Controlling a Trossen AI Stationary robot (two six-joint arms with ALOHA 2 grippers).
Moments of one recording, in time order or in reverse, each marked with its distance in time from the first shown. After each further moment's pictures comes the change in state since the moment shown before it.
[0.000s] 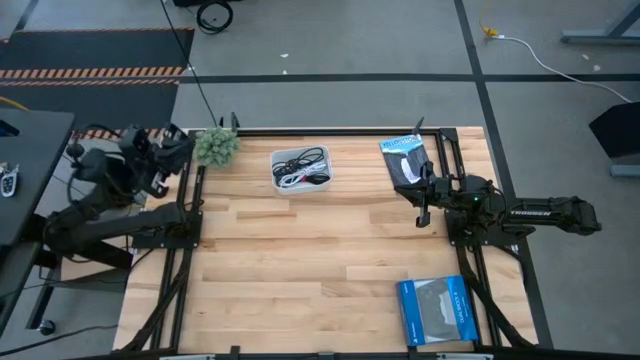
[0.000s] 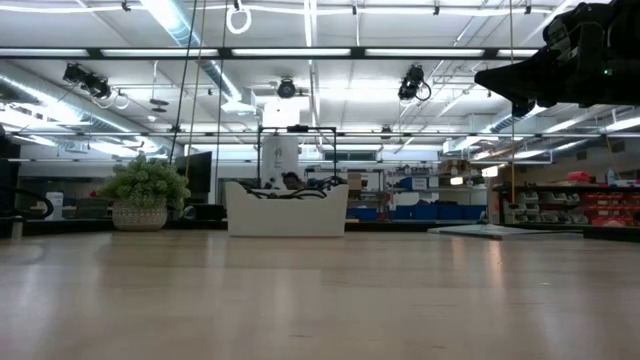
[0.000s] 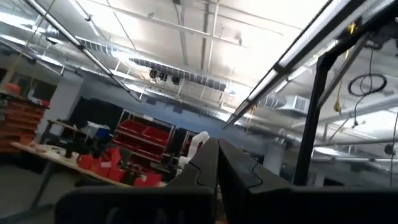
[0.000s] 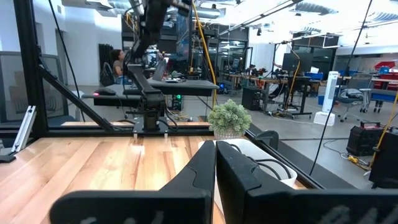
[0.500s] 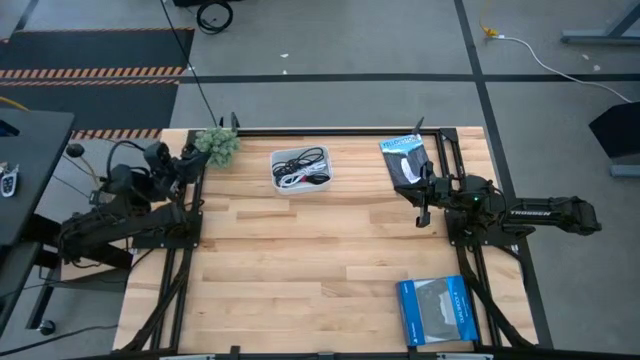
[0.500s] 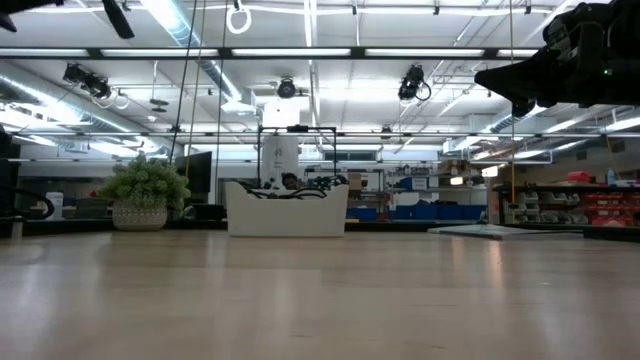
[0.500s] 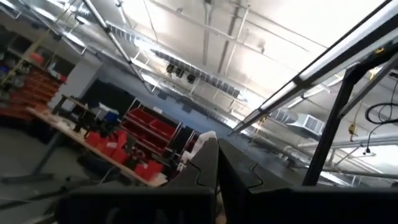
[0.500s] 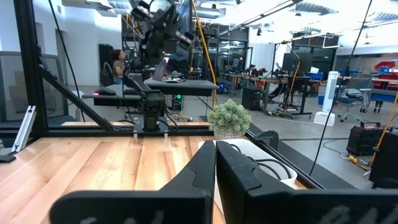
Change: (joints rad) left arm 0.000 -0.164 -0.311 0.112 -0.088 -0.156; right arm 0.000 0.000 0.000 0.000 0.000 0.000
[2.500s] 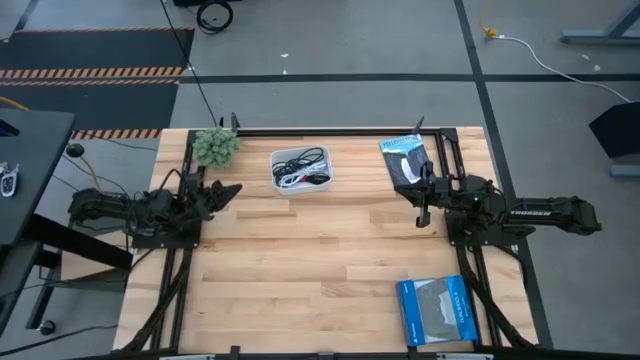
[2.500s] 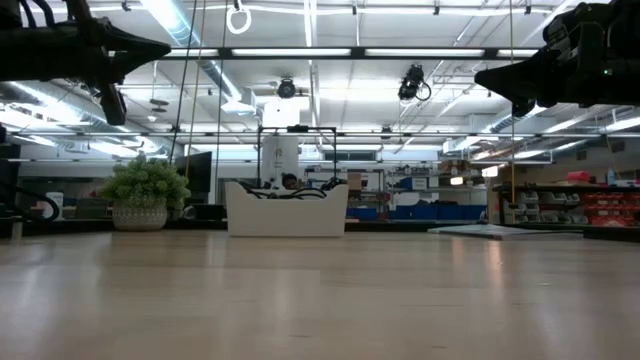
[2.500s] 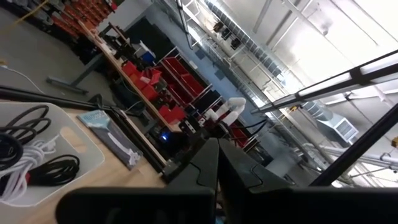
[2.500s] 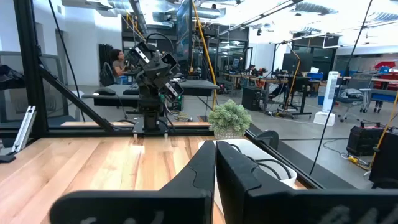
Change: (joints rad) left arm -0.512 -0.086 -0.376 0.059 -0.548 -0.127; right arm 0.000 0.000 0.000 0.000 0.000 0.000
